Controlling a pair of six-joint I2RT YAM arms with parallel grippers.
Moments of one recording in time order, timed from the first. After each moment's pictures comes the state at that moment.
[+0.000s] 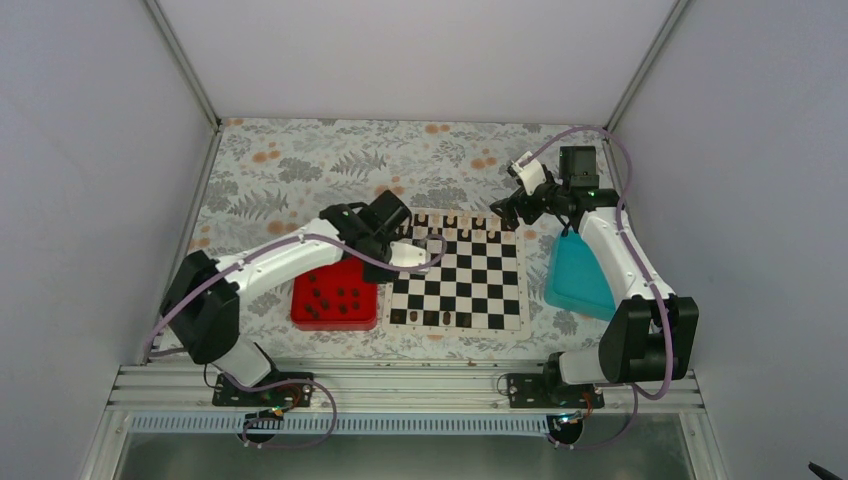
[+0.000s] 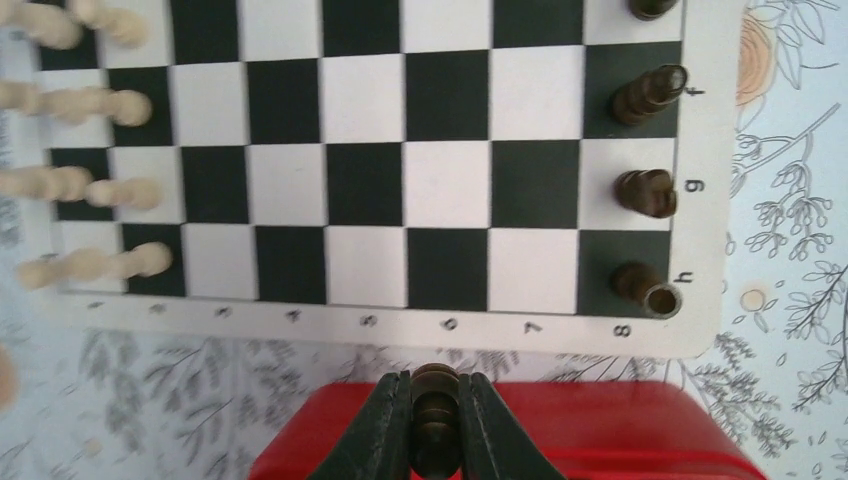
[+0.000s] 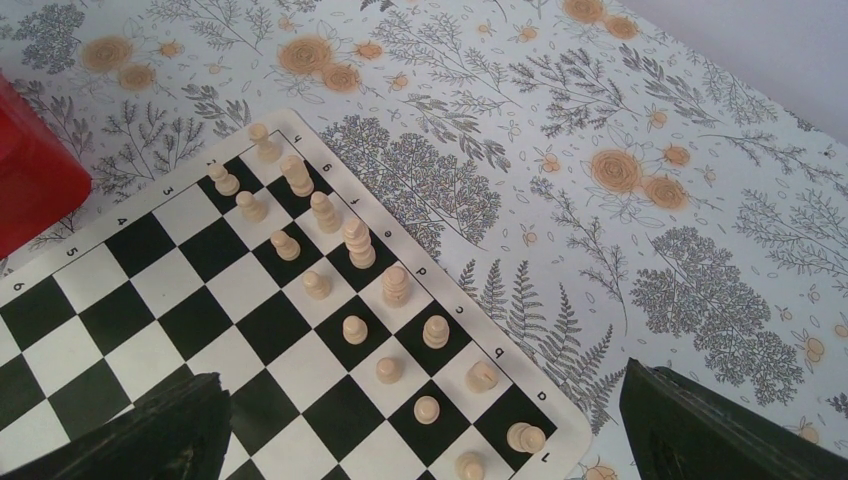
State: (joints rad) left arm -0.78 1.55 1.21 -0.86 0.12 0.79; right arm 0.06 1.39 1.13 -0.57 -0.51 -0.56
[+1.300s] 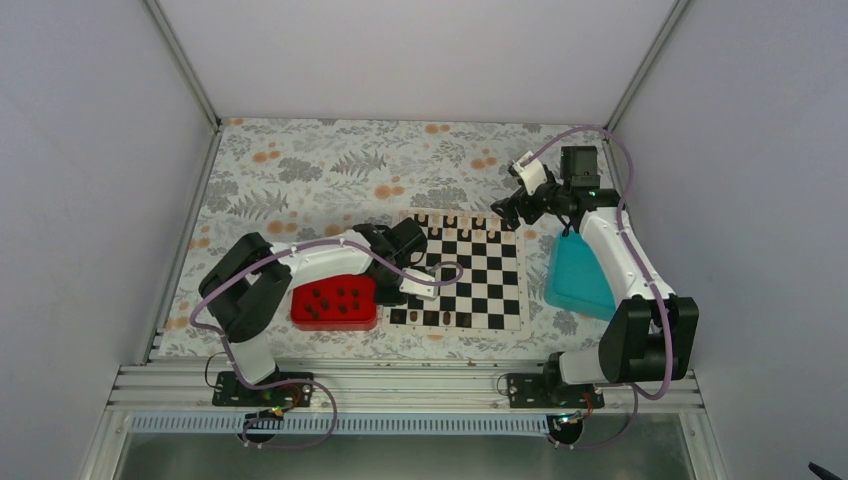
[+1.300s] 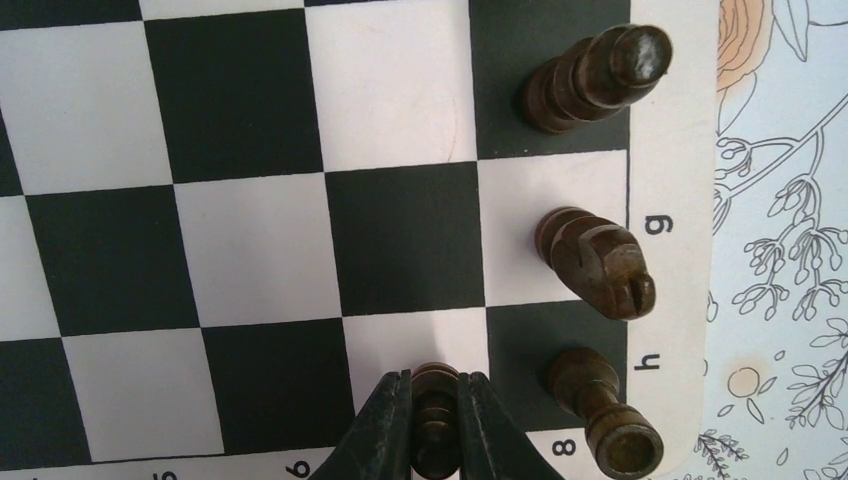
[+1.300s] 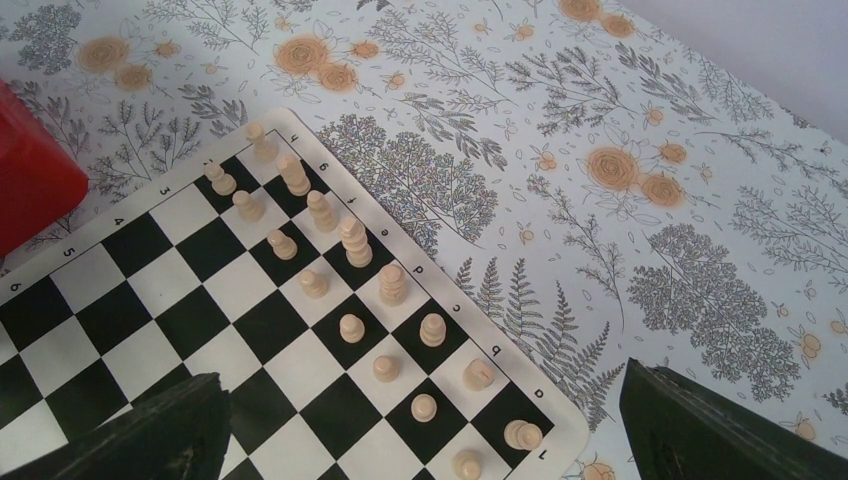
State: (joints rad) left arm -0.87 1.76 1.12 -0.75 0.19 0.78; right arm 0.06 1.39 1.13 -0.57 -0.51 -0.56
